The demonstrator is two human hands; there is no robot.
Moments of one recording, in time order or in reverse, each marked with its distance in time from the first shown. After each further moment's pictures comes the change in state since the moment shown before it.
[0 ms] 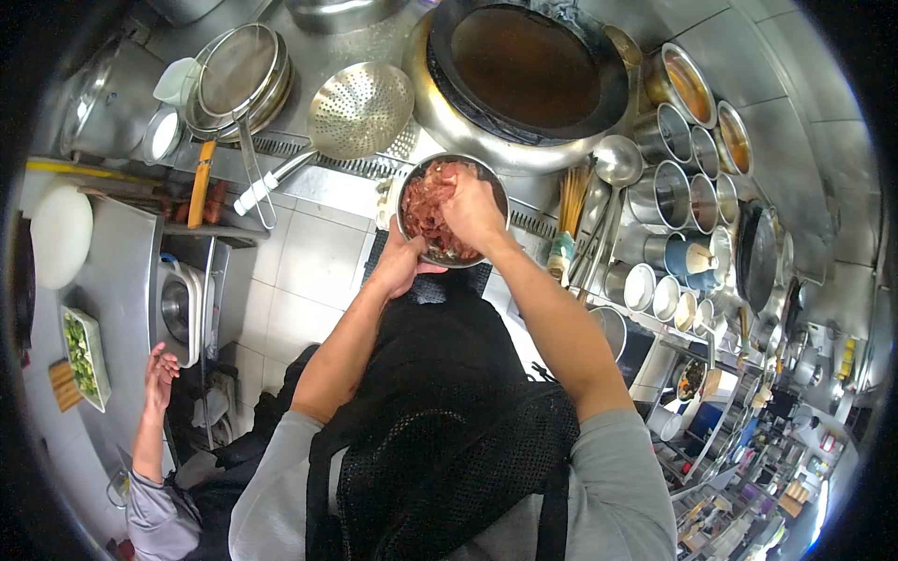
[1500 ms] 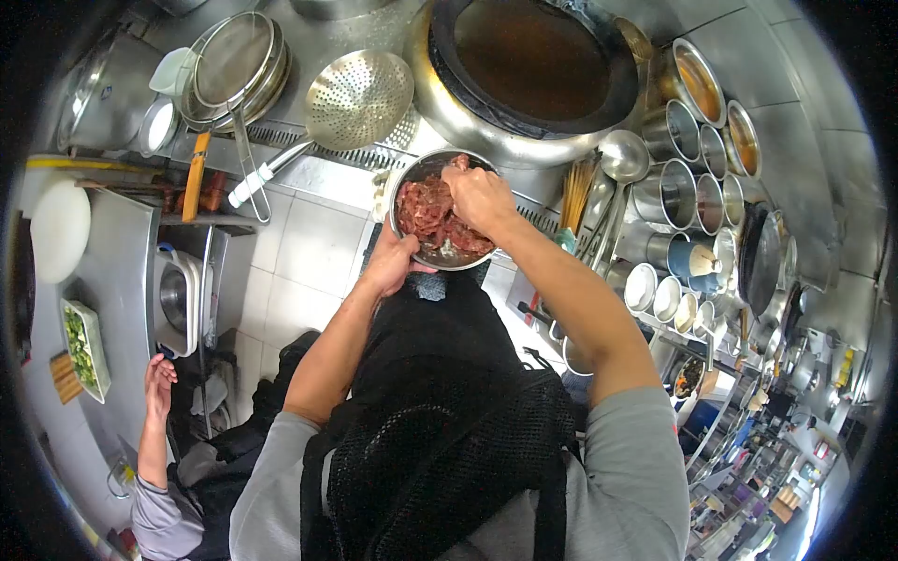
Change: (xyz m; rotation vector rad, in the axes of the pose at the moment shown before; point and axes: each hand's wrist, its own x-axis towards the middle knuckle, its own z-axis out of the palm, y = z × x) left_hand 0.000 -0.006 -0.008 0.041 -0.011 0.020; right_hand 0.021 0.031 -0.010 -0.636 -0.309 -0.180
